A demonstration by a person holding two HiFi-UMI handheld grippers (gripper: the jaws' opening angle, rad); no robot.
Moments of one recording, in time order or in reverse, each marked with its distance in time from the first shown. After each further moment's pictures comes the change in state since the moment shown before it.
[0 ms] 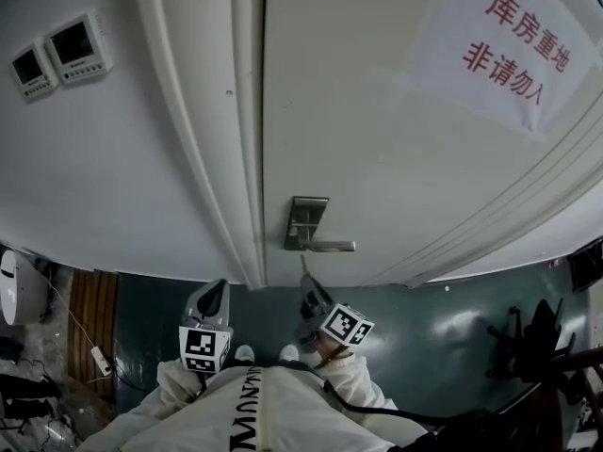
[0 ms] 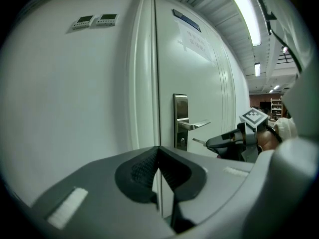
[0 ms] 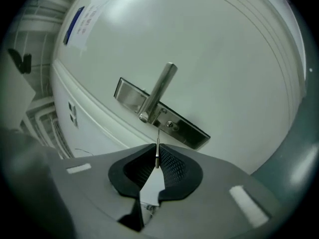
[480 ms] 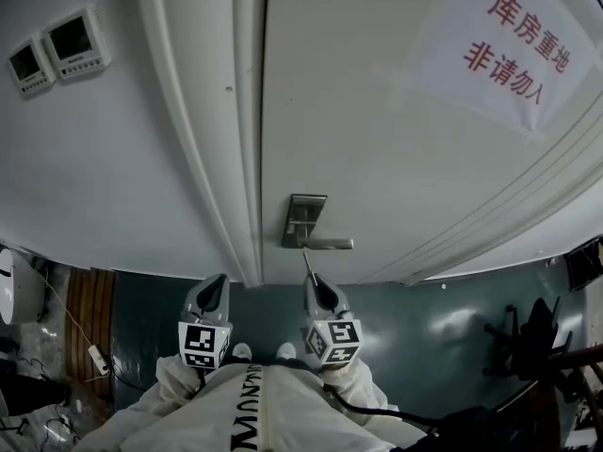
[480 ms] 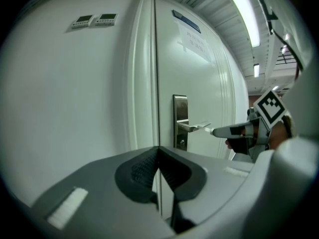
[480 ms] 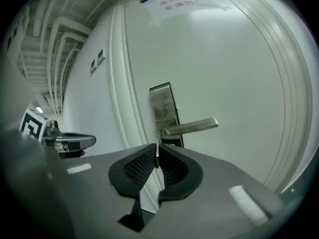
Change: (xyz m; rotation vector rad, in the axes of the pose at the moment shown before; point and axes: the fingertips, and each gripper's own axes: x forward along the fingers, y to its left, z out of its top) left arm 0.006 -0.001 0.004 -0.001 -0.014 -0.012; right arm -0.023 0.046 0.019 -0.750 -0.008 -0.202
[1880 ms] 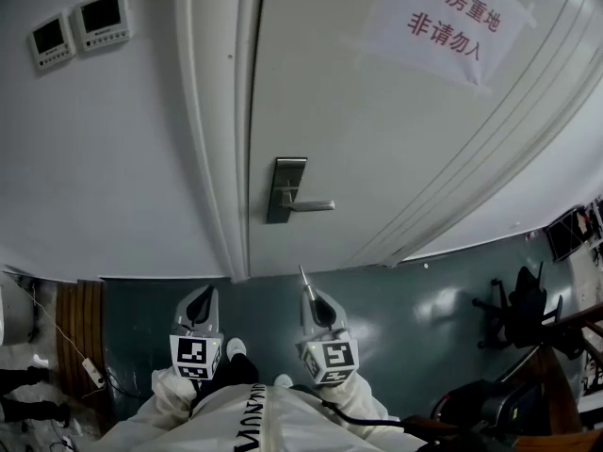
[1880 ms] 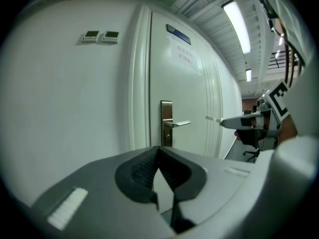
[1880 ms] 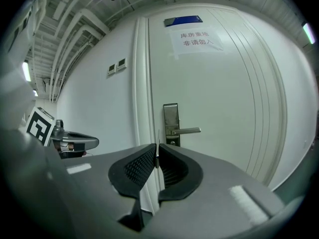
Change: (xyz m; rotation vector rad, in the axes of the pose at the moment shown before) left arm -0.089 -0.024 -0.026 0.000 -0.049 -0.052; right arm -0.120 0.057 -0.016 -0.120 -0.089 -0.118
